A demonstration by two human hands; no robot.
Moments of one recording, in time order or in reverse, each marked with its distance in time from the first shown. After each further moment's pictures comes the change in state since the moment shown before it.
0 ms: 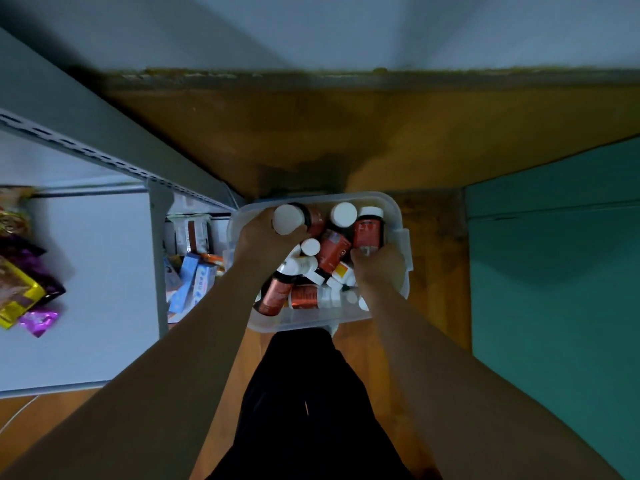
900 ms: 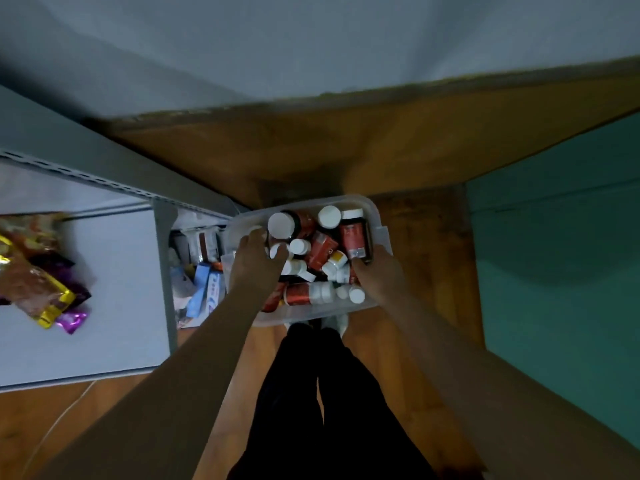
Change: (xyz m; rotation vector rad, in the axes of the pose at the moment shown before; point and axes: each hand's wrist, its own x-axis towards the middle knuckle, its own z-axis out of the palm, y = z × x) left_hand -0.057 0.023 -0.003 0.174 0.061 0.020; right_hand -0.010 0.017 -0.078 -0.004 -0.381 -0.211
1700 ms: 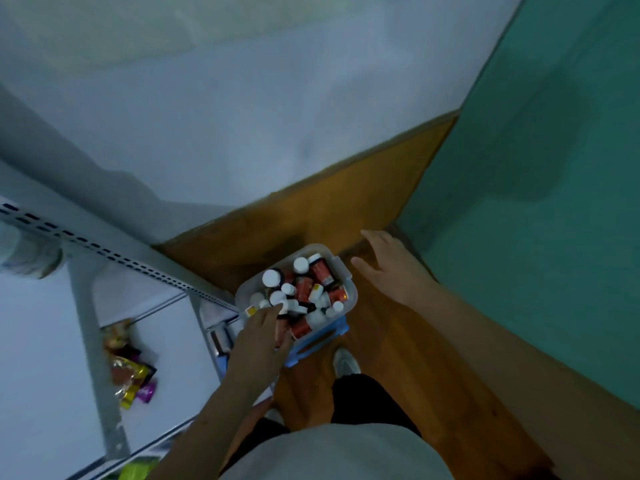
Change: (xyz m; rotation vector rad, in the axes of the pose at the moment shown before) left_hand -0.200 -0.007 -0.118 0.332 -0.139 0.719; right_hand -0.260 -0.028 -0.131 -0.188 0.339 -0.382
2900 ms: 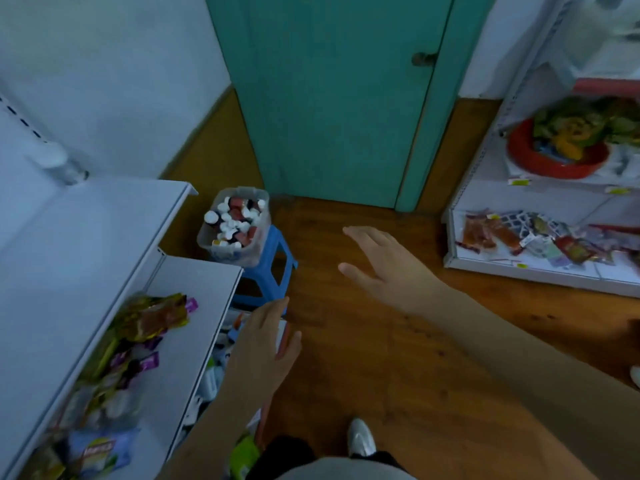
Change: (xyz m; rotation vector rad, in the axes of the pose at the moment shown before) left_hand -0.468 -0.238 -0.109 0.110 -0.313 0.798; right_hand -0.592 -0.381 0.312 0.056 0.571 0.453
